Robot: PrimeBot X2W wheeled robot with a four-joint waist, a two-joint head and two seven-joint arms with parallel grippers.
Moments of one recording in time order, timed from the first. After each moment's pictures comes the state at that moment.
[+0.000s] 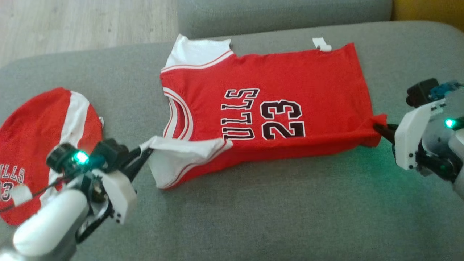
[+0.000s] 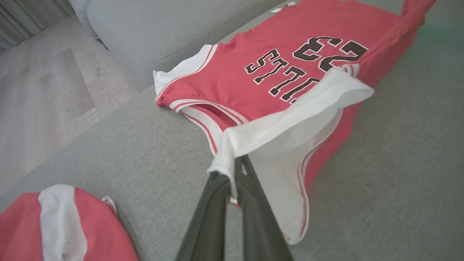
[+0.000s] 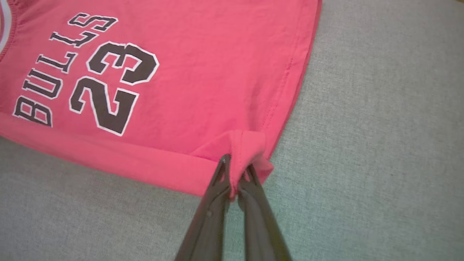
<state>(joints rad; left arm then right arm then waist) -0.46 0.64 -0.84 0.22 -0.58 -0.10 0.15 -0.74 -0.70 1.03 0.59 1.05 0.12 0.40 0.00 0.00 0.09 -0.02</state>
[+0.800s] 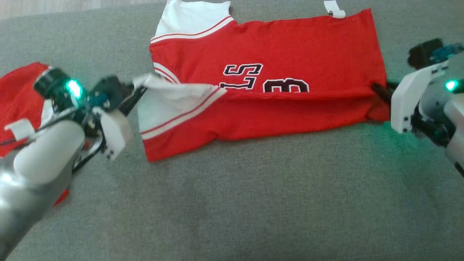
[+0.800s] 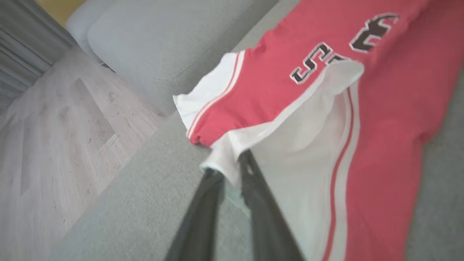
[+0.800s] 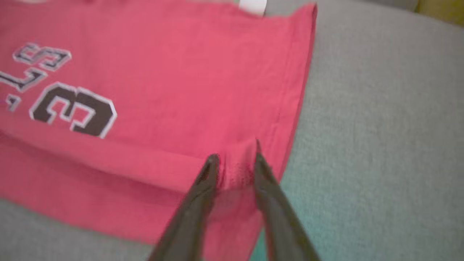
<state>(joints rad) -0.94 0.60 -1.14 0.52 -0.55 -0.13 0.05 -0.92 -0.59 1.04 0.78 1.00 0.12 0.32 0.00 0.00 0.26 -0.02</state>
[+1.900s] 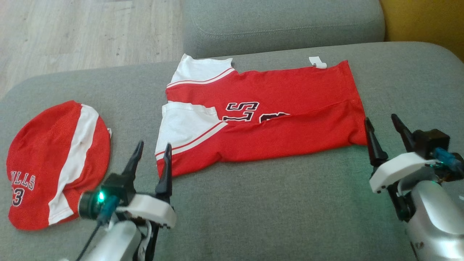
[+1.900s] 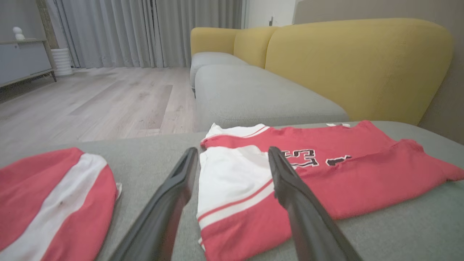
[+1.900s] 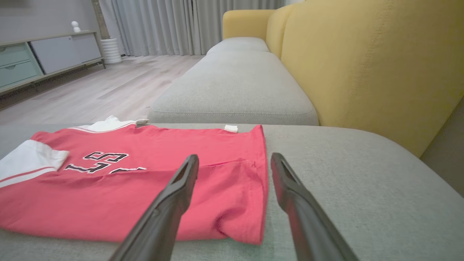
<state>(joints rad) -0.31 0.28 -0.63 0.40 -0.58 0.20 -0.26 -0.39 -0.26 0.21 0.71 0.28 0.12 -0.23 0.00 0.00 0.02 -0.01</state>
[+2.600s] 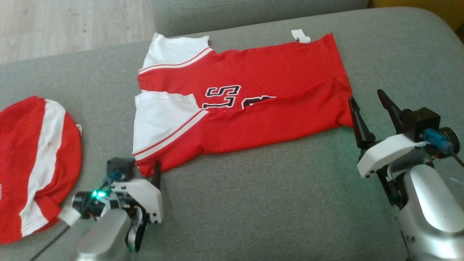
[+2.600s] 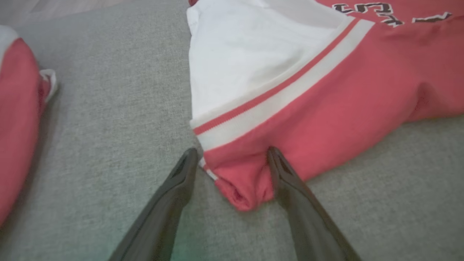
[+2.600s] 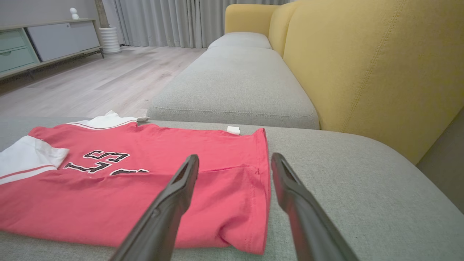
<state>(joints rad) -0.44 0.23 -0.66 0.75 -0.62 0.16 0.01 -0.36 -0.20 0.15 0.43 0.16 0.12 -0.06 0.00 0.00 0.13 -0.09</state>
